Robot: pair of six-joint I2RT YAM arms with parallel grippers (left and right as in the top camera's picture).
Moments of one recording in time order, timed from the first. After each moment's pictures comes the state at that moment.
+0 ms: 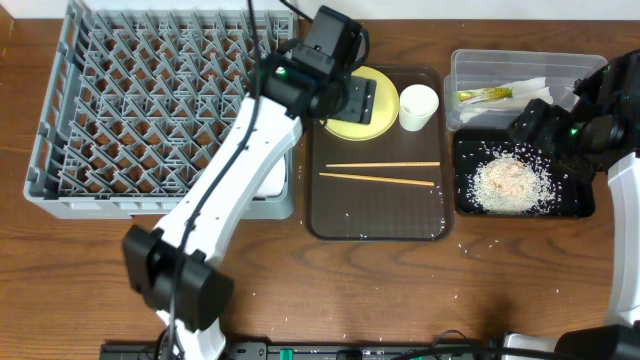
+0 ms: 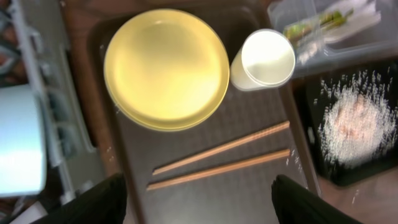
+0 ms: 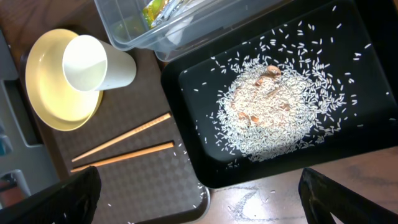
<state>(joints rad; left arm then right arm) -0.52 1.89 1.91 -0.99 0.07 -0.30 -0.23 1.50 1.47 -1.12 -0.21 0.32</state>
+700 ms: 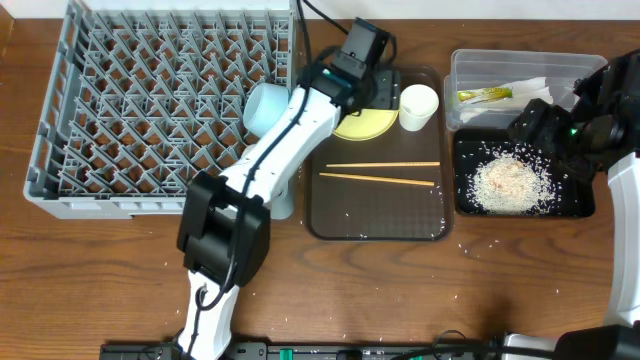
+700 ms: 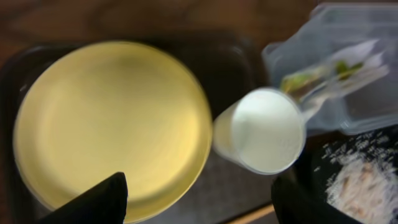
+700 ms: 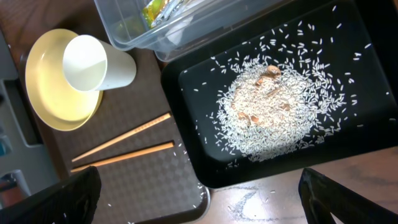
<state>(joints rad) -0.56 2.13 1.91 -0.64 0.08 -0.42 -0.23 1.50 1.47 -1.12 -0.21 0.32</state>
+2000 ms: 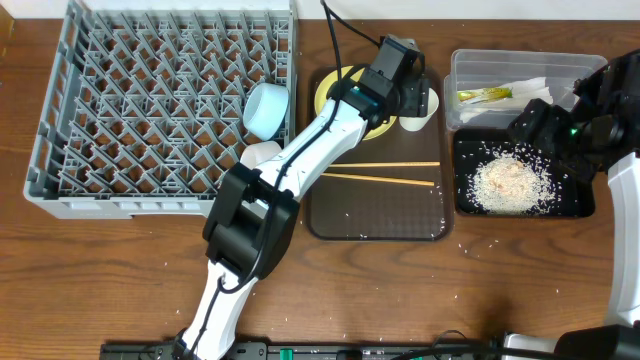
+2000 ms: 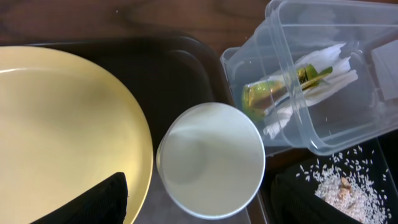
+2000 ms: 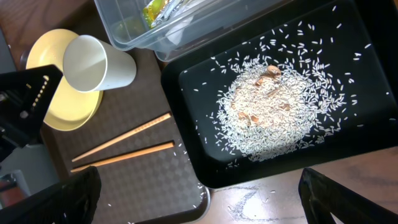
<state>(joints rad) -0.63 2.25 1.91 -0.45 0.10 -0.49 -0.23 1.50 1.47 -1.12 -0.21 0.32</state>
